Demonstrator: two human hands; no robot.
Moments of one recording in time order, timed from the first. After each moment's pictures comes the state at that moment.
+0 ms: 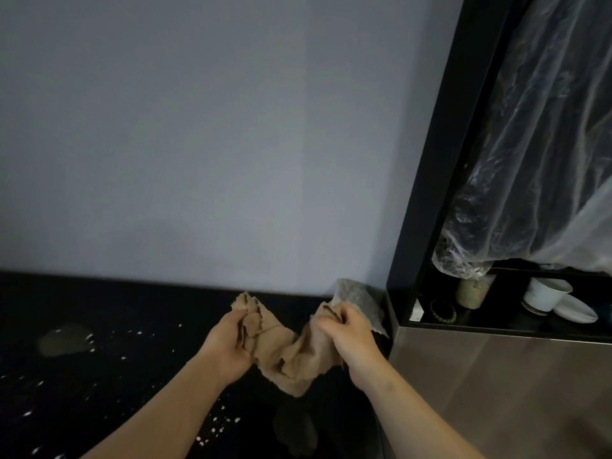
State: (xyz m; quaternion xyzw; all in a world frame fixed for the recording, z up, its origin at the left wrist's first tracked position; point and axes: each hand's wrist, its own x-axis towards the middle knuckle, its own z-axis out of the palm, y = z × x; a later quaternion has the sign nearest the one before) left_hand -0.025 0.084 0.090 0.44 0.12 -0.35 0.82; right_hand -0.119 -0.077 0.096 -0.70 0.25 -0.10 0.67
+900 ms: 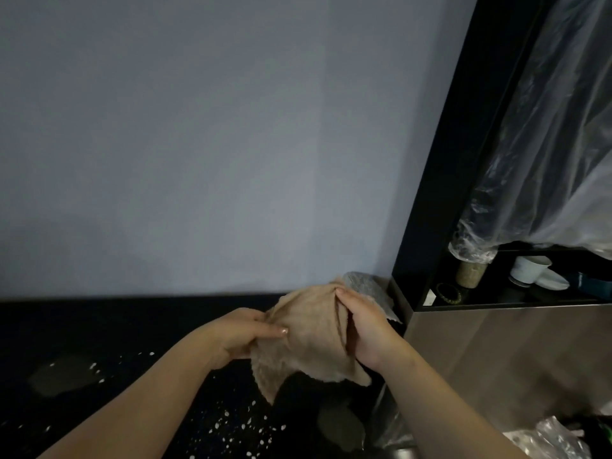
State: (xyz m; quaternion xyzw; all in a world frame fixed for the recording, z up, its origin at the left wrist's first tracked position) left_hand 0.055 0.144 0.111 0.69 -0.17 -0.49 0.51; right_hand -0.072 -0.015 0.121 -0.48 0.25 -0.13 0.83
